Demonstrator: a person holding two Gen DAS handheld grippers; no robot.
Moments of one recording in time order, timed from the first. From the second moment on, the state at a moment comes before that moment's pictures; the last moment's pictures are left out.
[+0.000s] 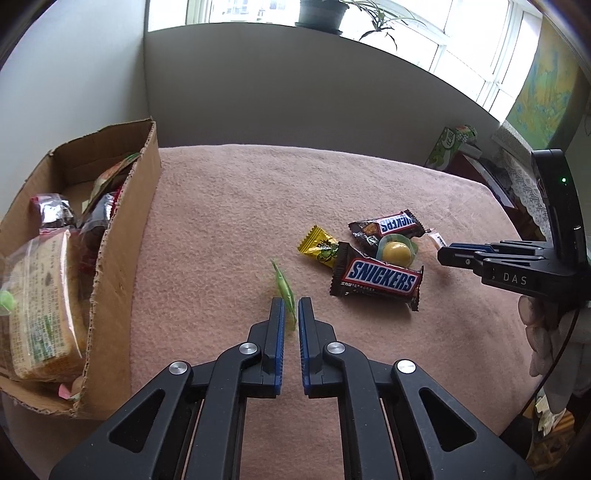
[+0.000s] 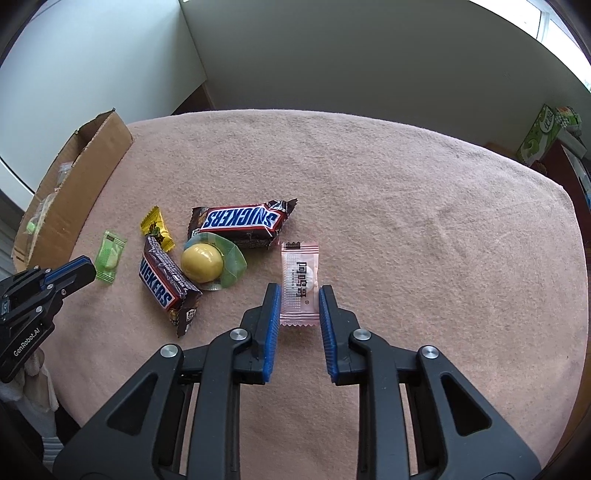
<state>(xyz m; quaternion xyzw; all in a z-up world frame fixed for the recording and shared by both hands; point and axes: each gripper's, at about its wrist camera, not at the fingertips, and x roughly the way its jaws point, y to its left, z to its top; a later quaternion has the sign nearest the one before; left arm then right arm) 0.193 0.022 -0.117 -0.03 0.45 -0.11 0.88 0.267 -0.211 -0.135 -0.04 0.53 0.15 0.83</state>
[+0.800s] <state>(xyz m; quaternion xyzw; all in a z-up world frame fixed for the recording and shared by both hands) 0.226 -0.007 -0.139 0.00 0.49 -0.08 0.87 0.271 -0.211 -0.143 -0.02 0.54 0.16 0.83</state>
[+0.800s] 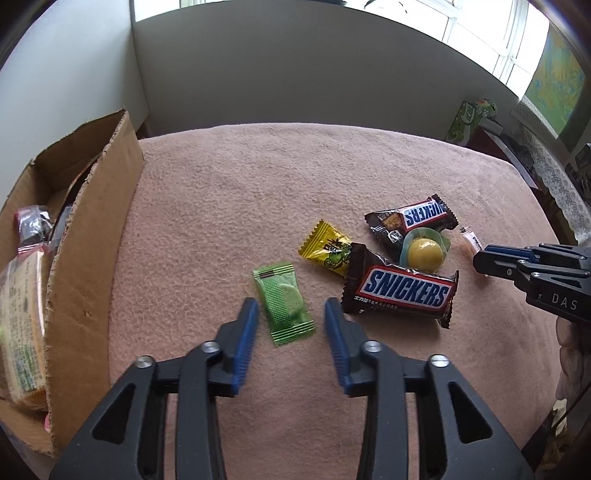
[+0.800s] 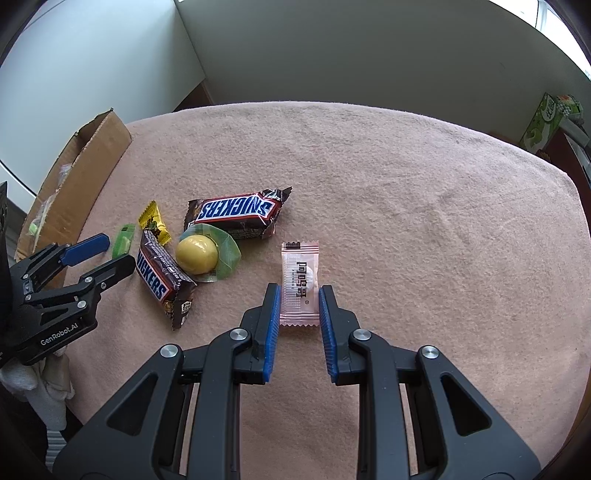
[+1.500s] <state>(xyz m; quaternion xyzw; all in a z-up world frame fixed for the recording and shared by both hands) 0.198 0.003 -0.105 0.01 0.44 -0.11 0.89 0.250 -0.207 -0.108 -0.02 0.51 0.18 0.84</state>
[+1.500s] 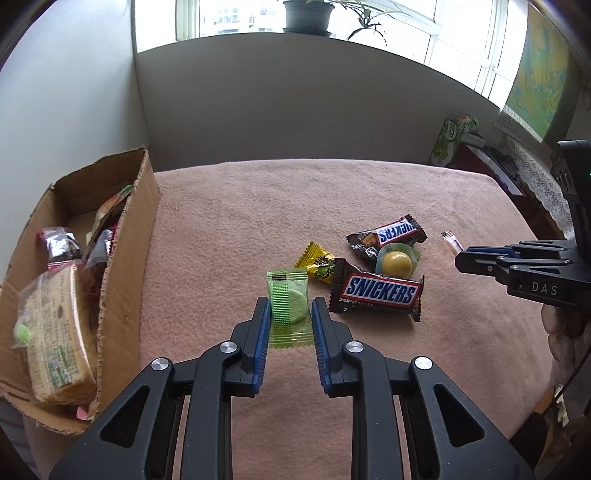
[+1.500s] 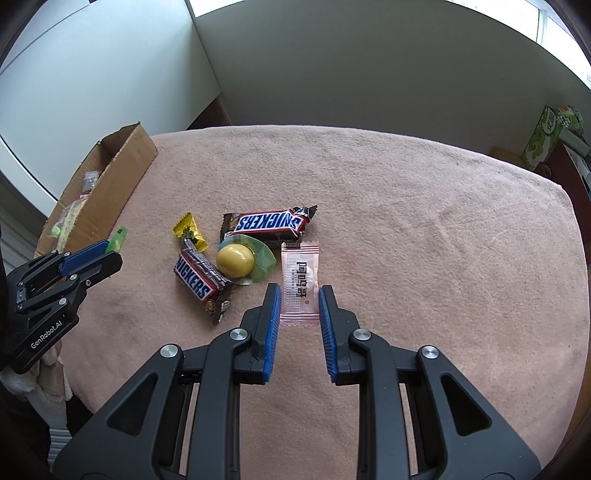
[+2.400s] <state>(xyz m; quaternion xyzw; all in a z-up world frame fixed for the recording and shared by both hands) 0.164 0.167 -0.068 -0.07 0.37 0.00 0.93 0.247 -0.034 -0.051 -0.04 0.46 0.31 0.83</state>
